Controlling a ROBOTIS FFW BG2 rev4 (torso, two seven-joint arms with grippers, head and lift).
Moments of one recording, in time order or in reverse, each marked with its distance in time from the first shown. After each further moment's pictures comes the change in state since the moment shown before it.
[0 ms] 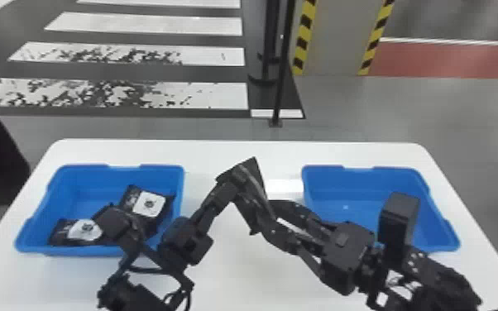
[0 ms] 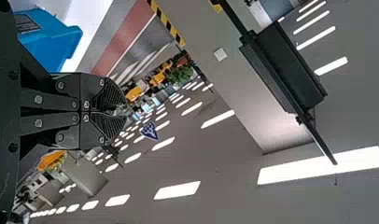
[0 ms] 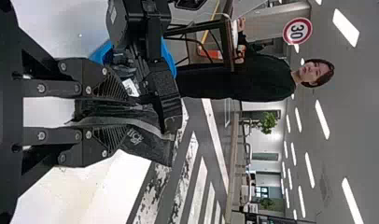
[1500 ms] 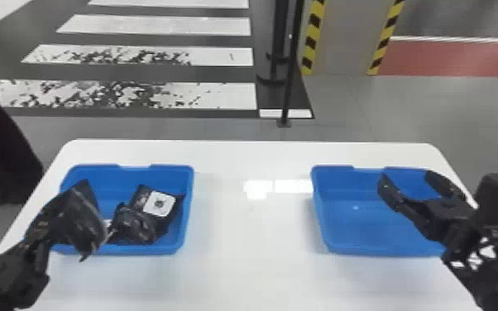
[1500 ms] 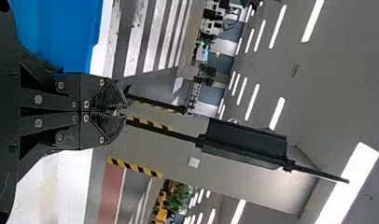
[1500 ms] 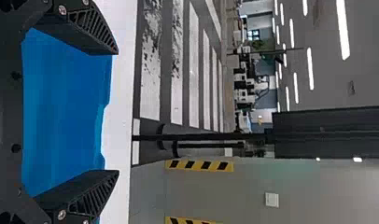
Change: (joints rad) left arm 0.296 -0.036 0.604 -0.199 -0.513 -0.129 -0.027; right arm -0.224 0.148 -0.381 0.402 -0.035 -0.138 -0.289
